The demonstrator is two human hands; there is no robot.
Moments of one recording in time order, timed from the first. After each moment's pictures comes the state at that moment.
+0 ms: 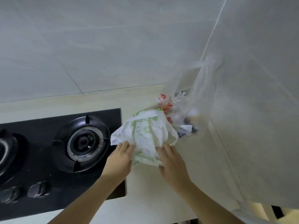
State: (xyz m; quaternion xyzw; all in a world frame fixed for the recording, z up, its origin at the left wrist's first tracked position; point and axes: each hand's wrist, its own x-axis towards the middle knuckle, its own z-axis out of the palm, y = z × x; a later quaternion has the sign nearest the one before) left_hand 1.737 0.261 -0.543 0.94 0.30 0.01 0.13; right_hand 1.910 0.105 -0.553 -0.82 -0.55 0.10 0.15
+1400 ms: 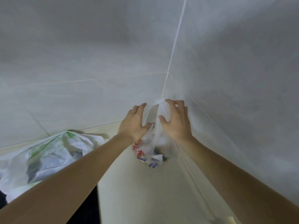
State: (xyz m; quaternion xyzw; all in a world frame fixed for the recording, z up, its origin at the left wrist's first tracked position) left_hand 1.956 0.321 -0.357 0.93 0.23 0.14 0.25; right_hand 2.082 0.183 -0.352 -0.88 -0.38 -0.10 0.26
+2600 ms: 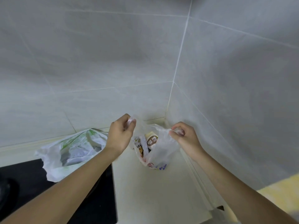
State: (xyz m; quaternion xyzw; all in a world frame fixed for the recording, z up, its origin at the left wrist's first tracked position) left_hand 1.831 0.287 -0.297 0.77 0.31 0.31 0.46; right_hand 2.022 0.106 -0.326 -0.77 -0.31 0.17 0.53
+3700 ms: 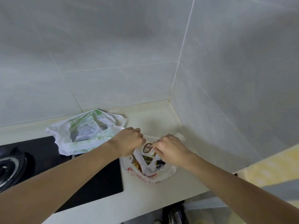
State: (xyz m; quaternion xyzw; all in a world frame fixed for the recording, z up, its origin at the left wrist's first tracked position) left_hand 1.783 0.255 -0.339 0.99 -0.03 -0.10 -0.10; right_hand 1.928 0.082 -0.355 -0.73 -0.68 0.04 0.03
